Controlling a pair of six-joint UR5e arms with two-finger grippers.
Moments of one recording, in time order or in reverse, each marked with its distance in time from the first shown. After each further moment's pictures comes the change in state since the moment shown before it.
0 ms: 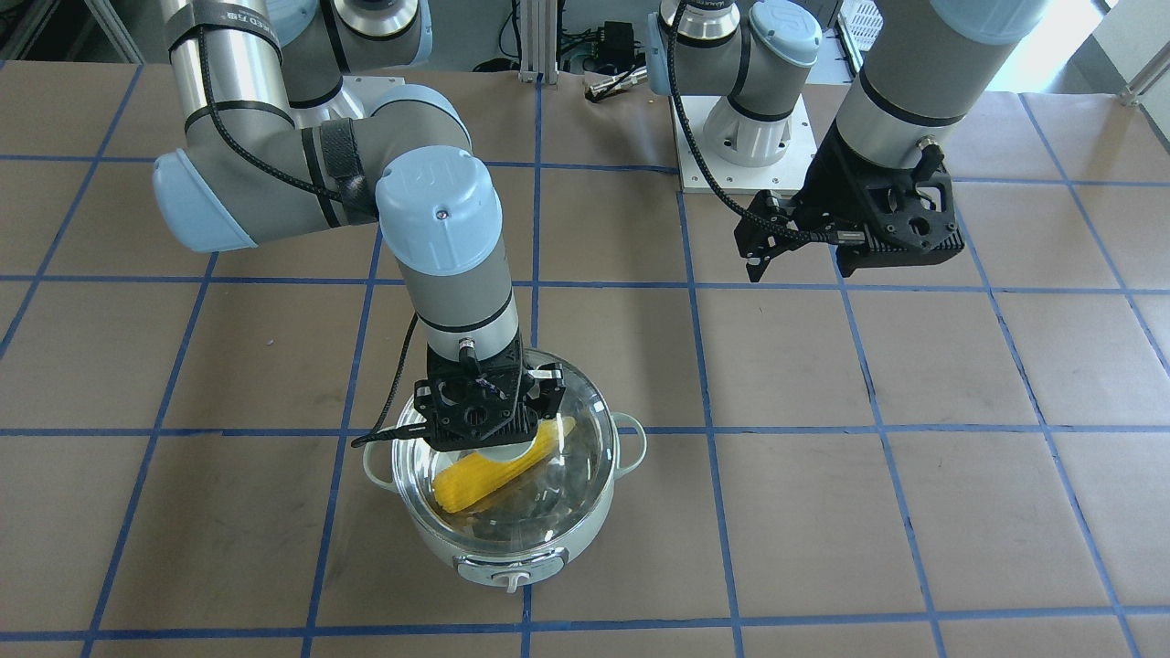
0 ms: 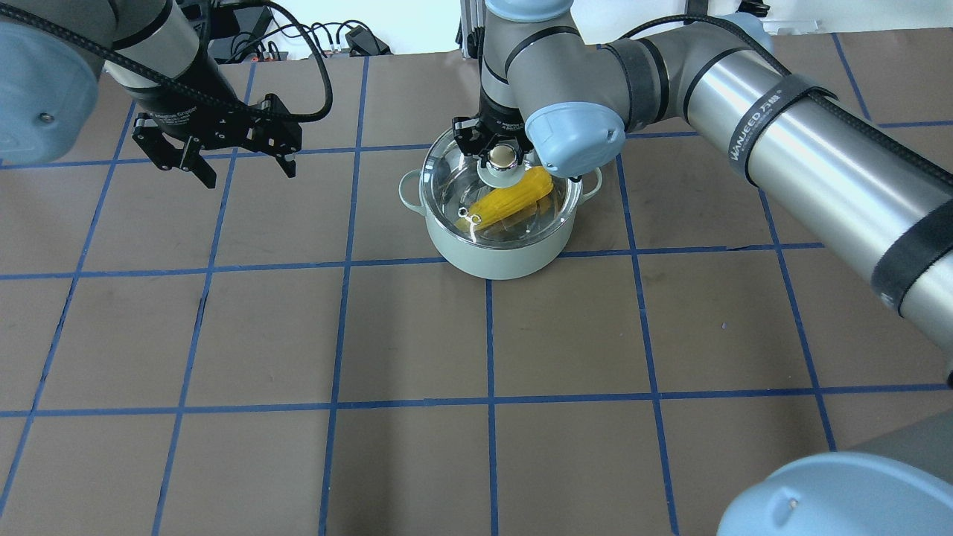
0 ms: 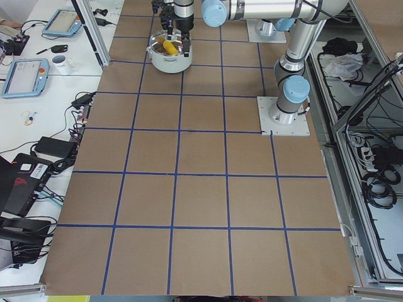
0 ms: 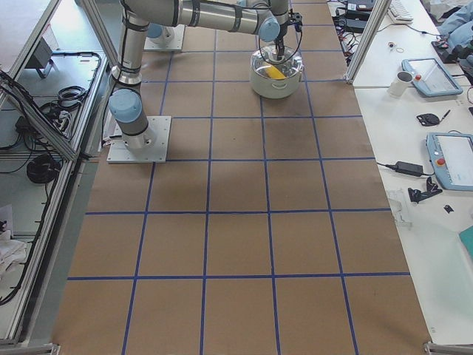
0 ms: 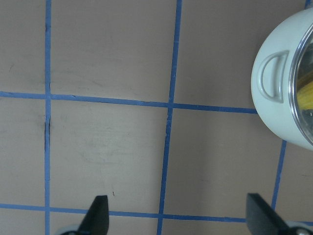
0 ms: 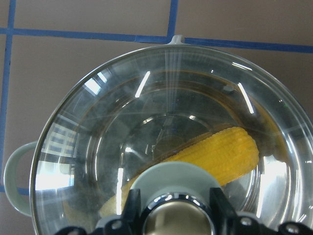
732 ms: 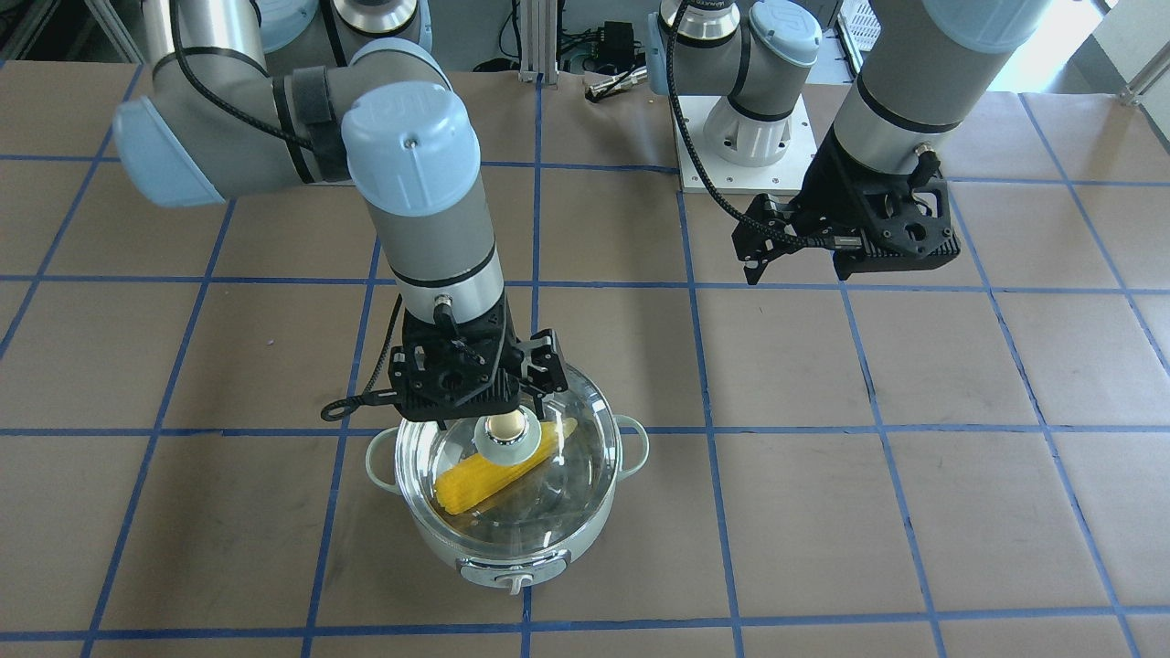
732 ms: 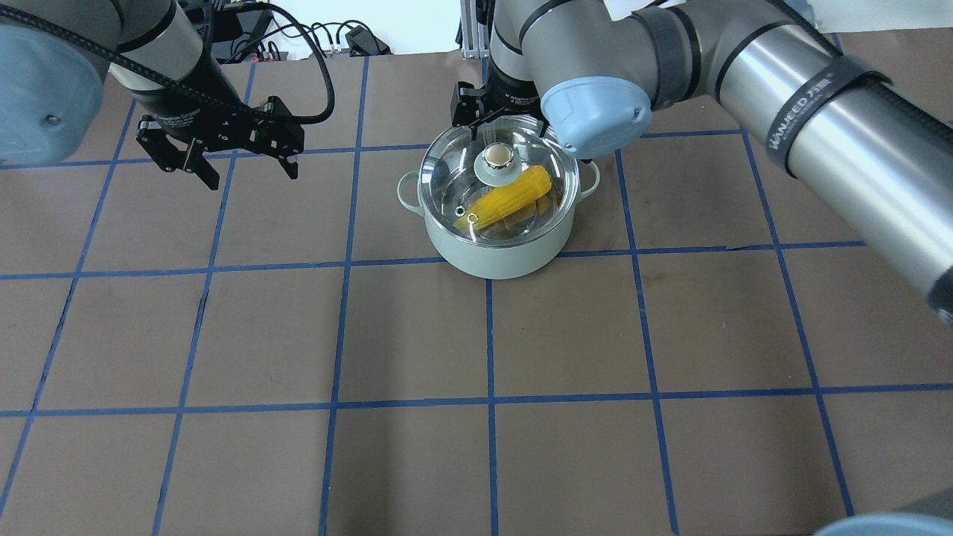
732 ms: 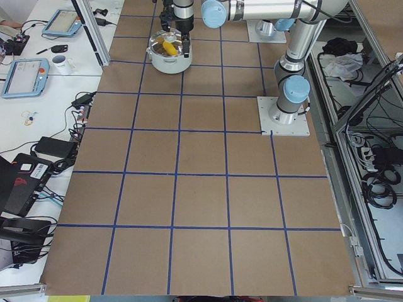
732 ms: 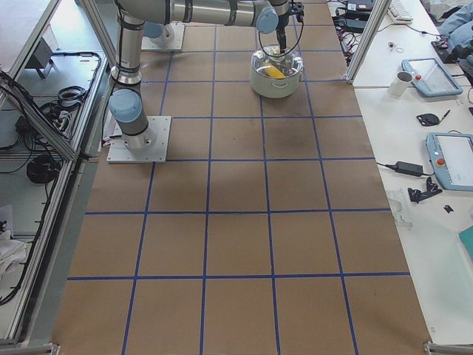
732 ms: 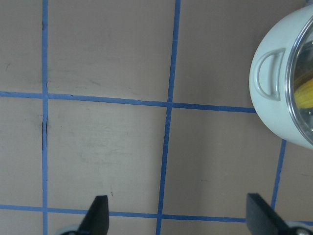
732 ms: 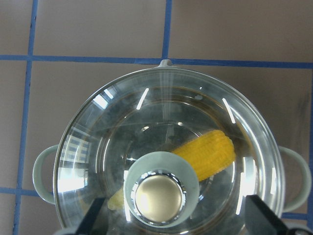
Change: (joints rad) left arm 0.000 -0.005 -0.005 0.005 -0.003 0.001; right arm -0.013 -0.067 -0.016 0.022 0.003 0.021
